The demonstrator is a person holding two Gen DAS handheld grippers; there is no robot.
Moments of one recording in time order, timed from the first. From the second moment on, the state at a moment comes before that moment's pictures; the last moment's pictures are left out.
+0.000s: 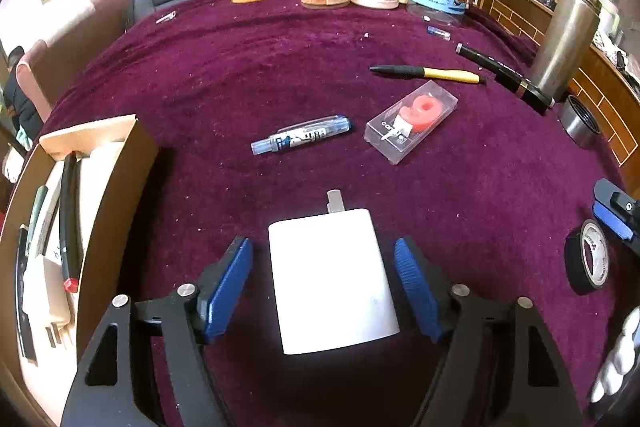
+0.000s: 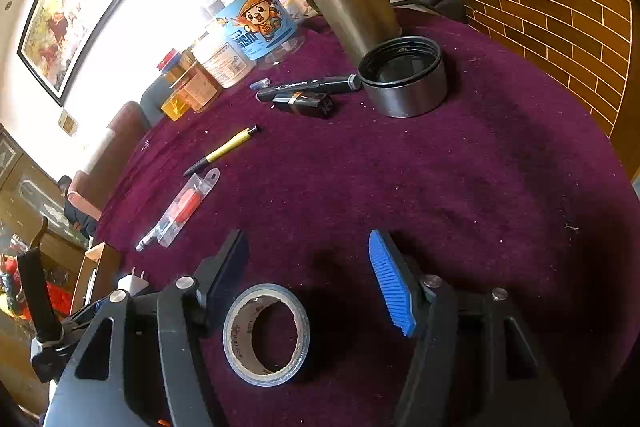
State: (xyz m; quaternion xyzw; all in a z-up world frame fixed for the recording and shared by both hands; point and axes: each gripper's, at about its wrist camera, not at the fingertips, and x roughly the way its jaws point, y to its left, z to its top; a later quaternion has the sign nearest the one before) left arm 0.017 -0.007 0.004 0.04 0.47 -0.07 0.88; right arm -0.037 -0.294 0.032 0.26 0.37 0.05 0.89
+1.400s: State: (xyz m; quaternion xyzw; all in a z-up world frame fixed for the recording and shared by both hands) left arm 0.018 -0.002 -0.003 0.03 0.47 -0.05 0.88; right arm -0.037 -0.295 0.032 0.26 0.37 0.05 0.89
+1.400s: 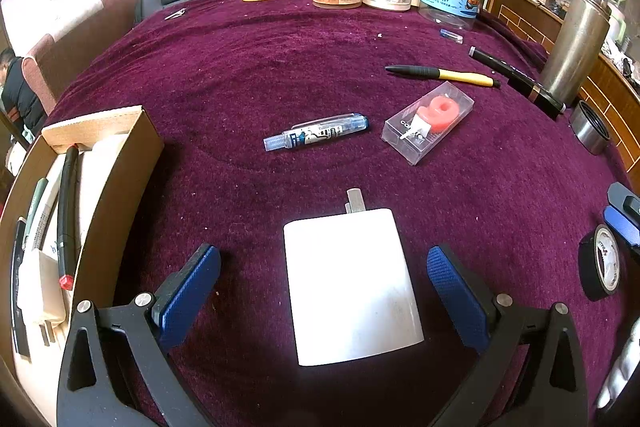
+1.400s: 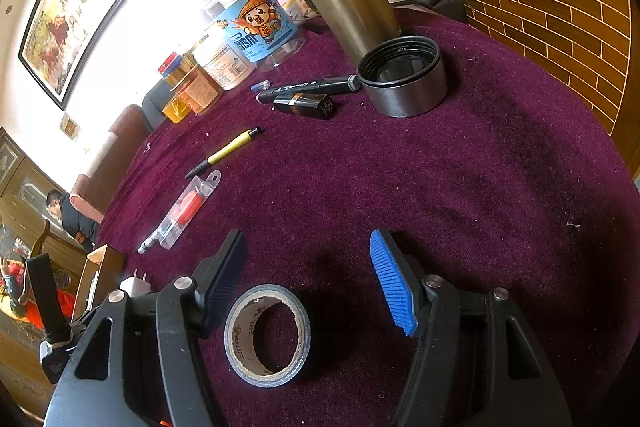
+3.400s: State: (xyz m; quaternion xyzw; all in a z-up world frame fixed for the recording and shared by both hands) left arm -0.086 0.098 0.082 -0.08 0.39 -0.16 0.90; right arm -0.112 -0.175 0.067 0.09 0.44 0.15 0.88
